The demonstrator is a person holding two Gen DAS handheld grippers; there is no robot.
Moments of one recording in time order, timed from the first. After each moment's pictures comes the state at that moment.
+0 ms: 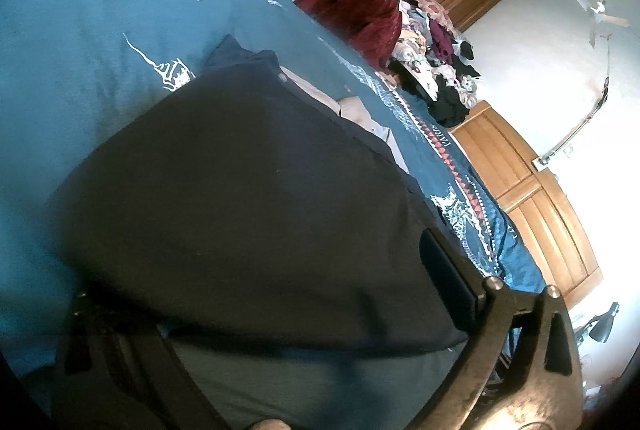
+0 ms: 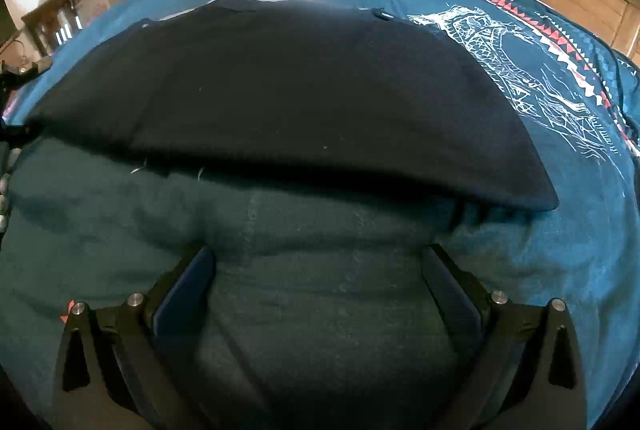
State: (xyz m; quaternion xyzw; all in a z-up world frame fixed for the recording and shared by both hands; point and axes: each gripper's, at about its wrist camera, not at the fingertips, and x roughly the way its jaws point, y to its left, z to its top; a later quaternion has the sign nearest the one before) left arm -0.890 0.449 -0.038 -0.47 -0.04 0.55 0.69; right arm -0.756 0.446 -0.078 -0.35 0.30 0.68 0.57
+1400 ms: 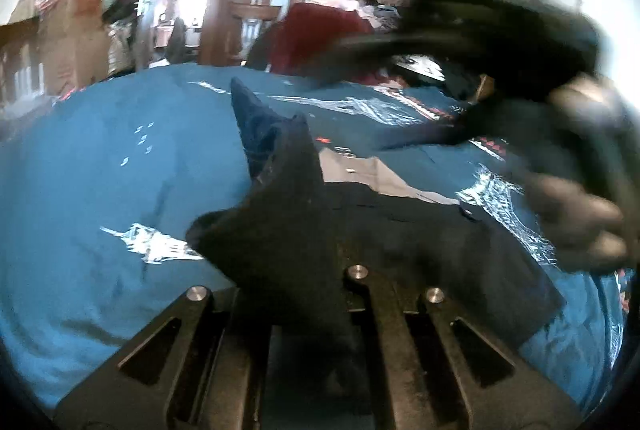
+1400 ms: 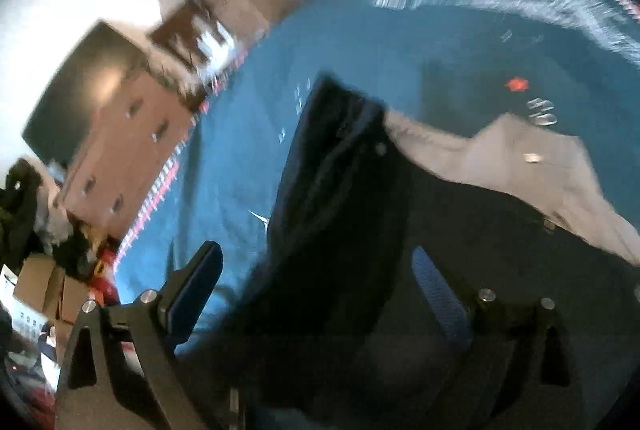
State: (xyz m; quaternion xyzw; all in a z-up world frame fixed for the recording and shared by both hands) left arm -0.784 0.487 0.048 -0.25 0.10 0.66 0.70; right arm -0.974 0.703 0.064 -0.33 0.41 0.80 0.28
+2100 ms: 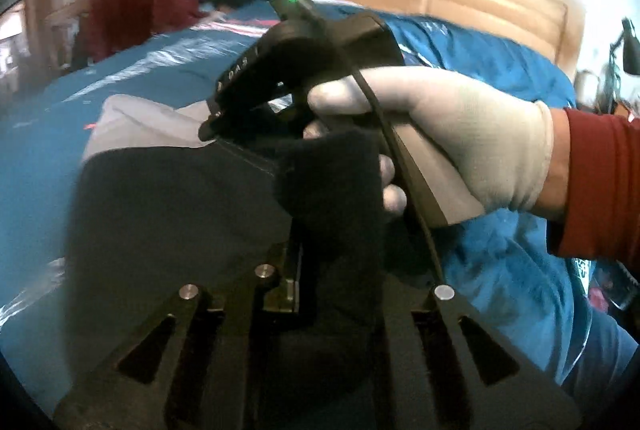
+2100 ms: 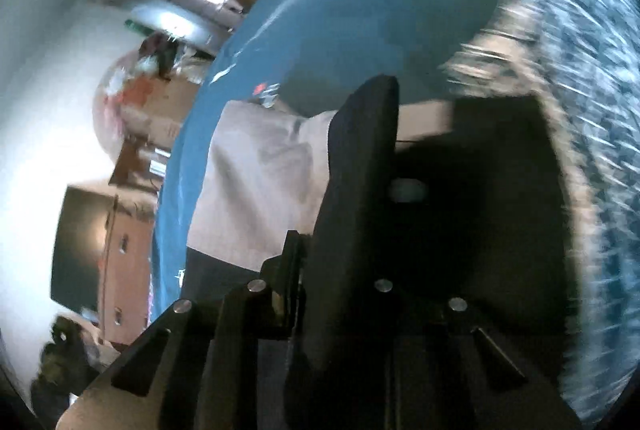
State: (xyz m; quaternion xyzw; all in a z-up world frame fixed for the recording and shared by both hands) left arm -0.591 0.526 0.026 -0.20 0.29 0.43 0.83; right arm -0.652 0.732 -0.068 -0.13 0.59 0.71 0.37
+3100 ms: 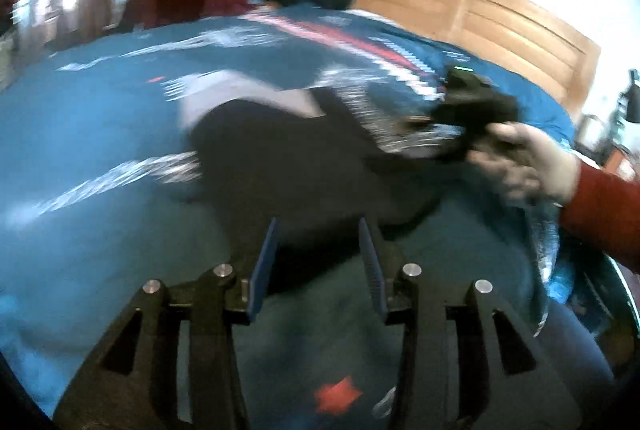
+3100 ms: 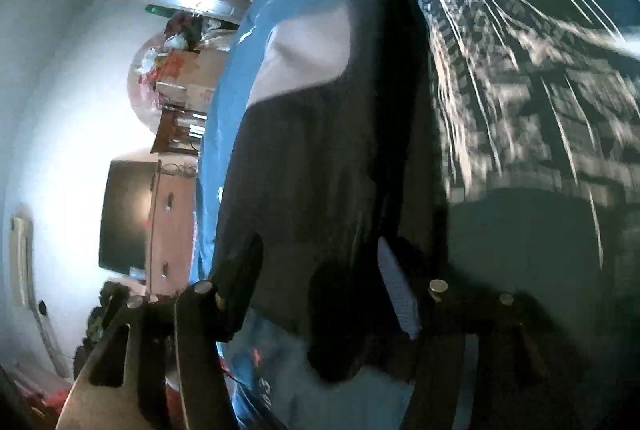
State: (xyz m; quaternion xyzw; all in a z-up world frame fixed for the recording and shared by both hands) left arm -0.715 0.414 0.060 -0.27 0.23 0.50 0.79; right arm -0.576 0.608 -0.080 -0.13 0.63 0.72 0.26
